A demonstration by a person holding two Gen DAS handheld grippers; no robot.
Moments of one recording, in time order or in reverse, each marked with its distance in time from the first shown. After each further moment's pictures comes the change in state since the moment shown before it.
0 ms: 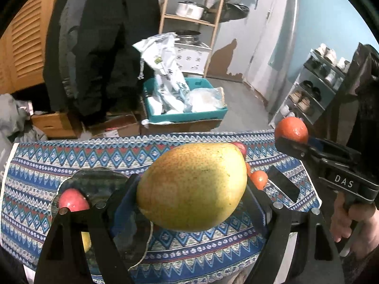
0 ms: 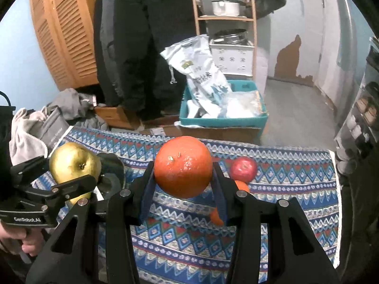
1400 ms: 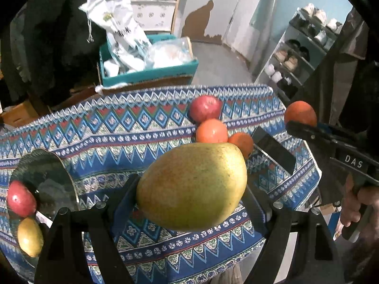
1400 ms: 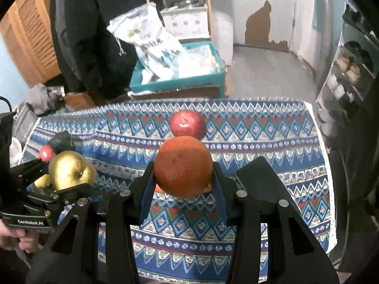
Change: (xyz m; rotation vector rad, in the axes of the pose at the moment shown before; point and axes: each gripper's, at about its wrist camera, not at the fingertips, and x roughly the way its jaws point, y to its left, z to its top) left arm 0.085 -0.072 -0.034 0.102 0.213 -0.098; right arm 0.012 -0.111 -0.064 0.137 0.116 -0.116
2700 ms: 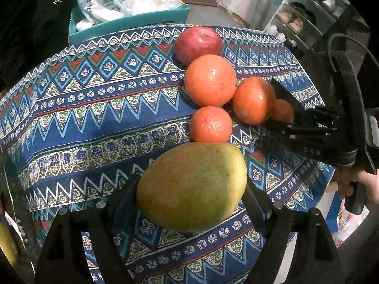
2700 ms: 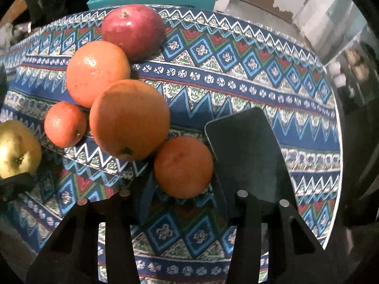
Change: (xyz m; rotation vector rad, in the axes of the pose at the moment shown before) left arm 0.132 -0.026 -0.030 0.038 0.226 -0.020; right arm 0.141 -0.052 -0.057 -0.112 0.363 -0.171
